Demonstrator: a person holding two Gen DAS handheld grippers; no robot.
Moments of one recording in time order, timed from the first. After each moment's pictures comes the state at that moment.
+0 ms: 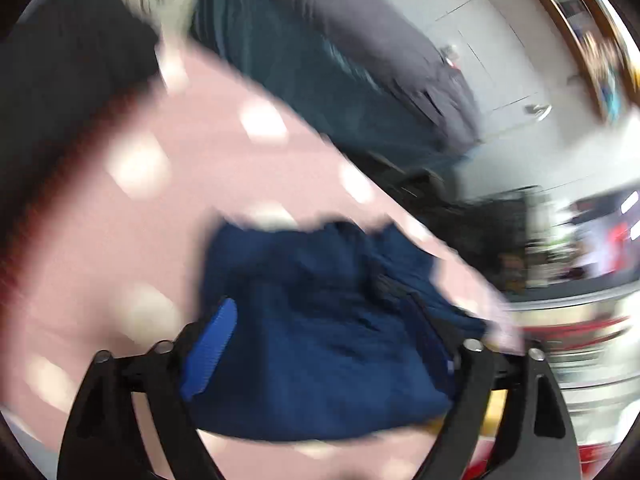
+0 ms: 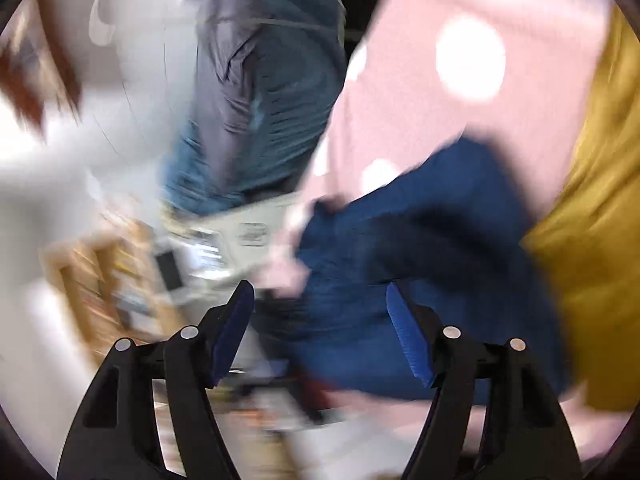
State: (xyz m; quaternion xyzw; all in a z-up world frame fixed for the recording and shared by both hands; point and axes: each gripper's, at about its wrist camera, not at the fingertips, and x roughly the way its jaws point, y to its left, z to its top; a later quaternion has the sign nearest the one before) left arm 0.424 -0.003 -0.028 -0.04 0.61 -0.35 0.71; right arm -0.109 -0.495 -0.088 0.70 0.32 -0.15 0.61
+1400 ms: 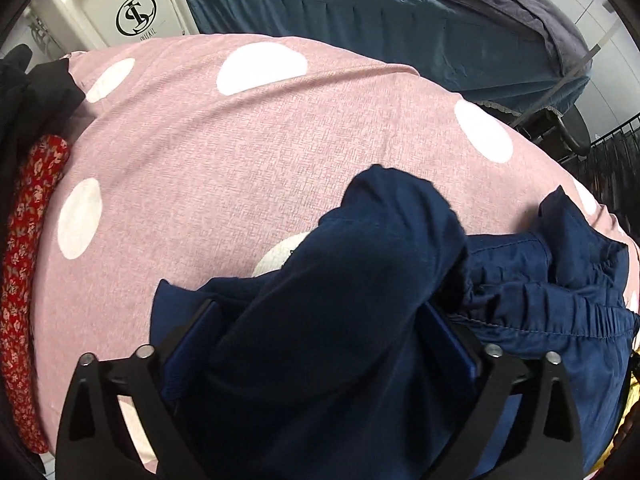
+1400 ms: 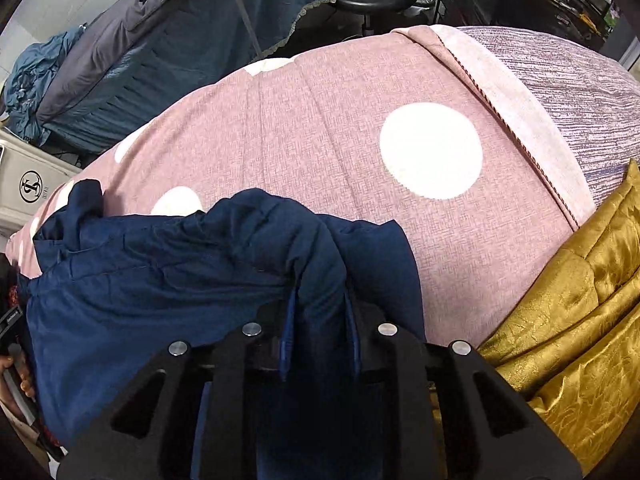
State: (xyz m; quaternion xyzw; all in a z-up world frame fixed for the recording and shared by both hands) left arm 0.421 -0.149 -0.201 0.17 0.62 -0.24 0.72; right arm -0.018 -0.468 -0.182 0.38 0.52 -0.37 0.67
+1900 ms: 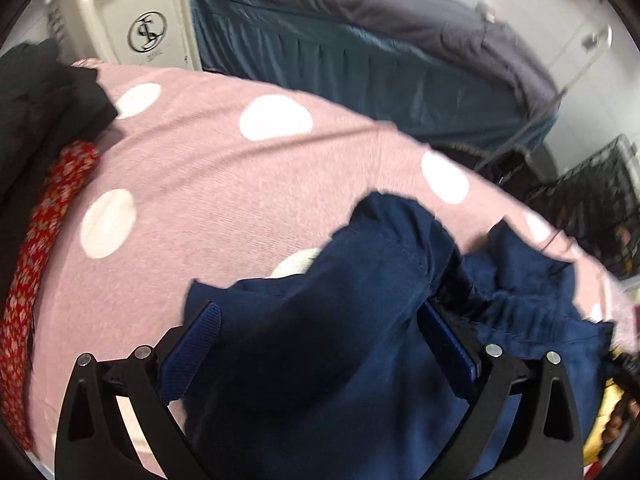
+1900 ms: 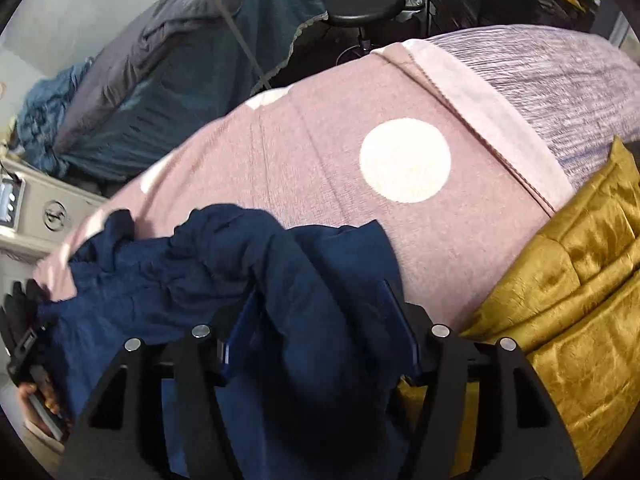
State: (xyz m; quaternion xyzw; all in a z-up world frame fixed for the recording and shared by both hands) left arm 0.416 -0.099 -0.134 0.08 0.59 -0.28 0.76; right arm -0.054 -0.472 -0.148 0.43 0.46 -0.36 0.69
